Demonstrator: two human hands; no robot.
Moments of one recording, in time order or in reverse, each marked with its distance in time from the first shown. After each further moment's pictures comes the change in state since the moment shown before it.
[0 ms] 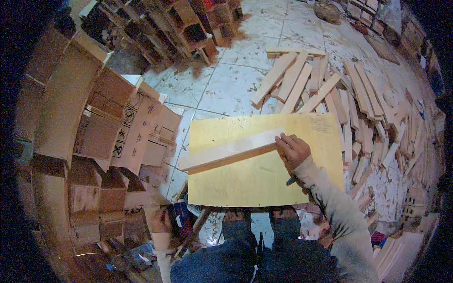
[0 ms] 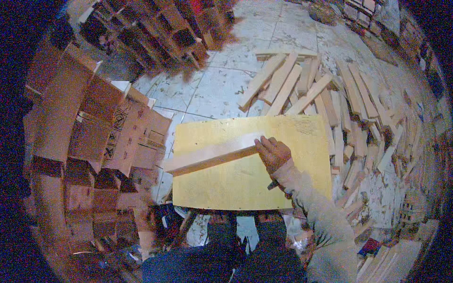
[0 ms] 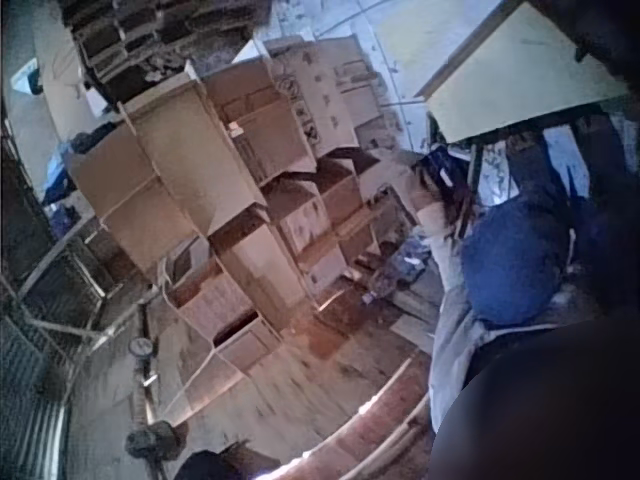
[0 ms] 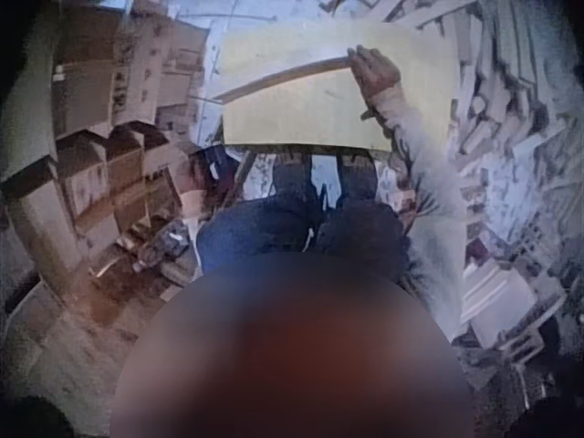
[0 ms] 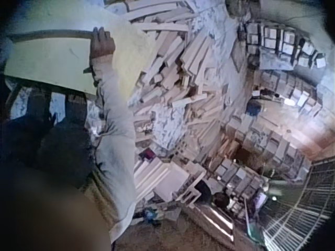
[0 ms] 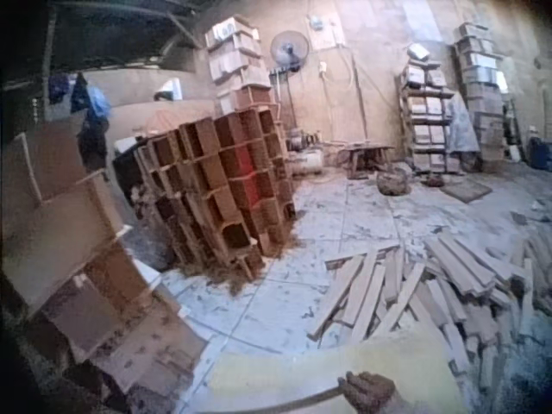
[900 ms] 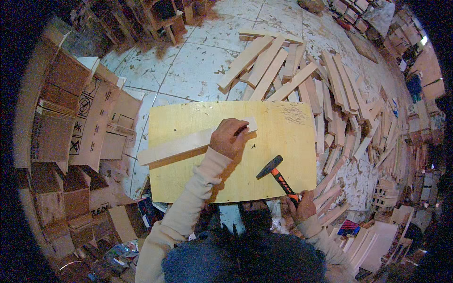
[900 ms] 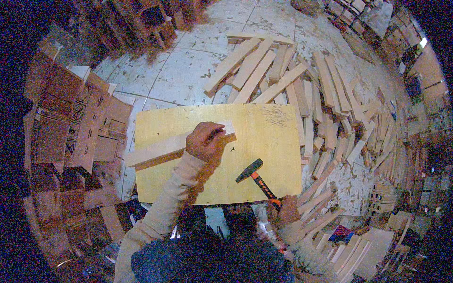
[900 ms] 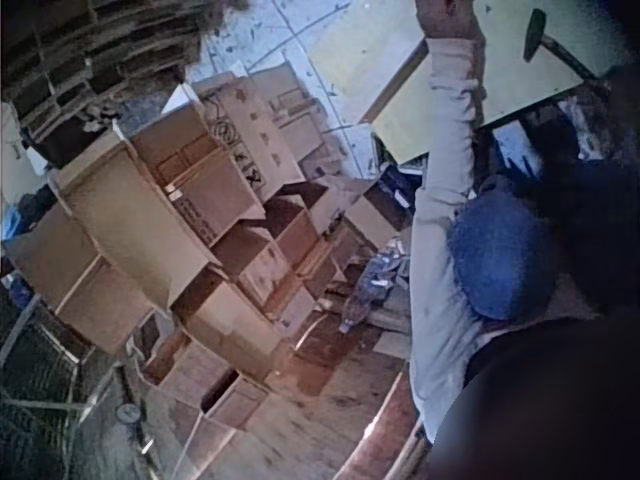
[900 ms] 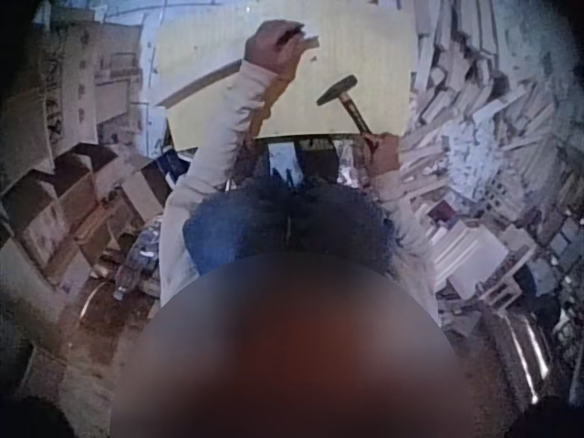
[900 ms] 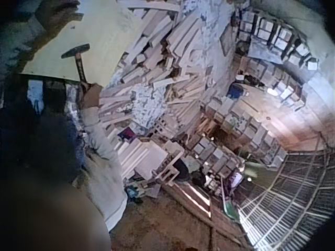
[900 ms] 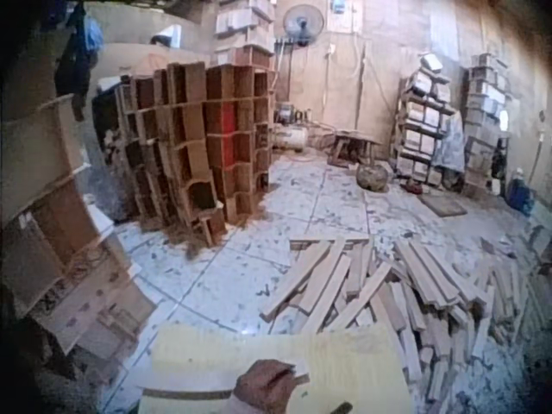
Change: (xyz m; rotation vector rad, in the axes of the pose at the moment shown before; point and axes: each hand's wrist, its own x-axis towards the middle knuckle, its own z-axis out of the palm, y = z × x) left_hand 0.154 0.296 0.164 -0.911 0.014 0.554; right_hand -0.139 -0.077 -0.132 -0.102 -0.574 1.096
